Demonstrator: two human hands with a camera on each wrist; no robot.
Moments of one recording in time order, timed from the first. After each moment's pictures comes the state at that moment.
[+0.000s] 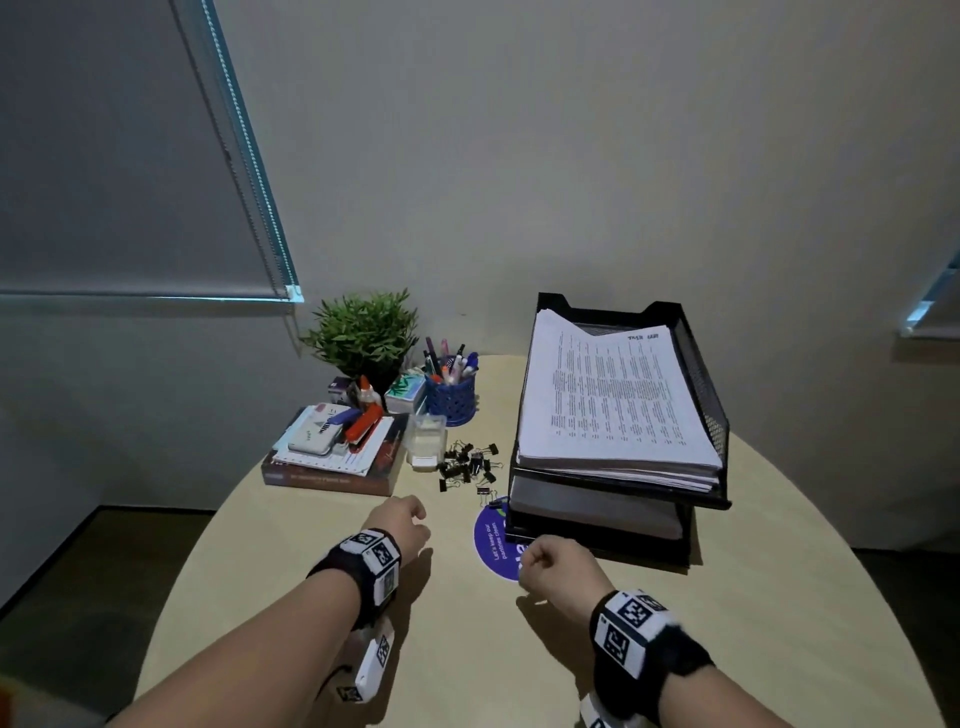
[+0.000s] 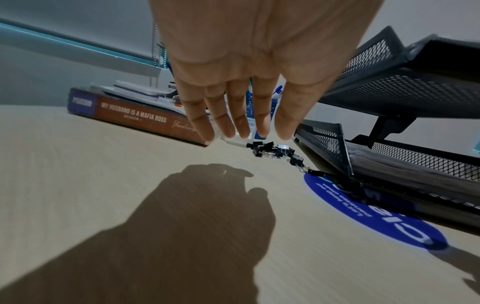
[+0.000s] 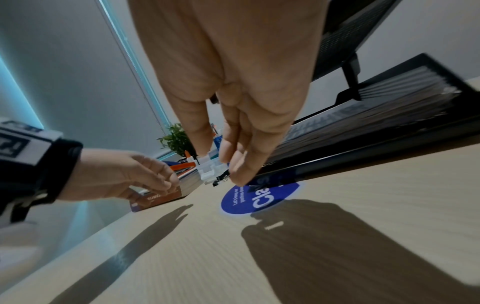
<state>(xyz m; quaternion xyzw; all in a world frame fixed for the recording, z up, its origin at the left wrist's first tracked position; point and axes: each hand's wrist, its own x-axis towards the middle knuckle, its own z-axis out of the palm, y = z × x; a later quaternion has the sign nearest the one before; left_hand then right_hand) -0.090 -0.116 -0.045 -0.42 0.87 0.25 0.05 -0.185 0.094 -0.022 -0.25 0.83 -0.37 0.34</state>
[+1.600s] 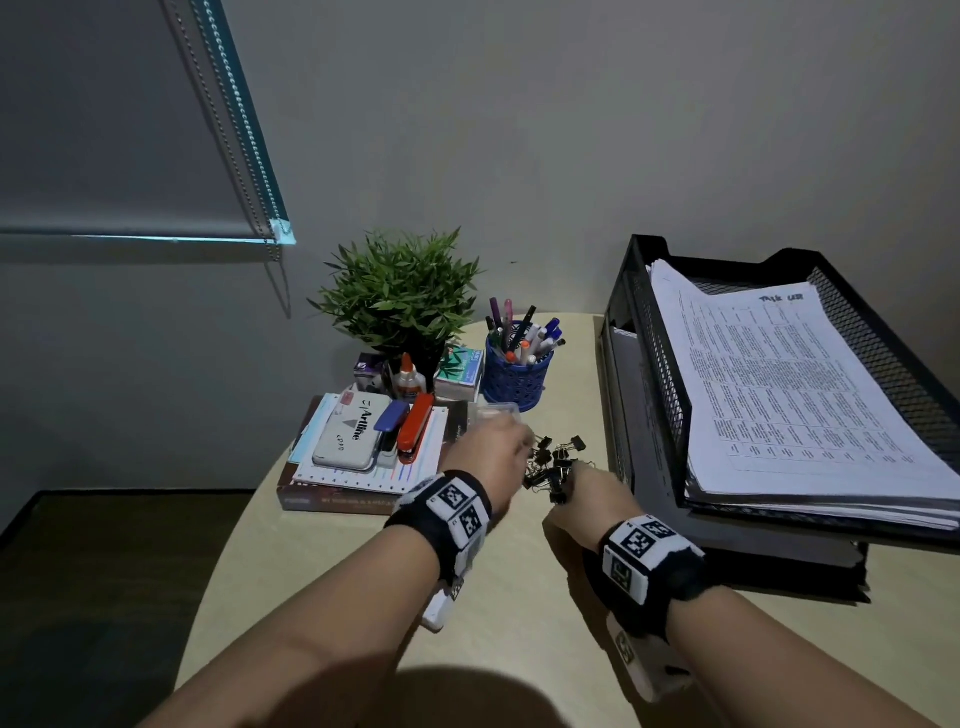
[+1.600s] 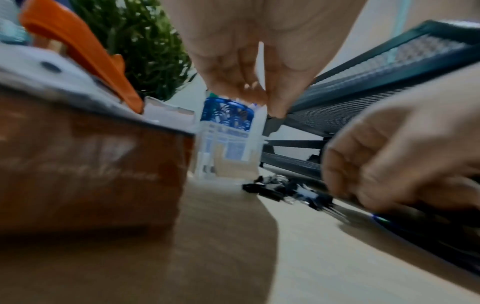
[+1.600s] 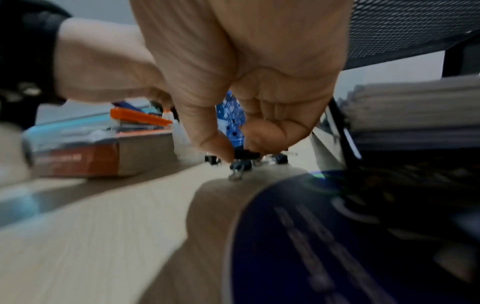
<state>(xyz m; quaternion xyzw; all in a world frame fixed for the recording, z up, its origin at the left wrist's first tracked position) -0.163 -0.218 -0.046 -0.14 0.96 0.23 -0.10 -0.223 -0.083 -0.051 -0.25 0.94 -0.10 0.19</state>
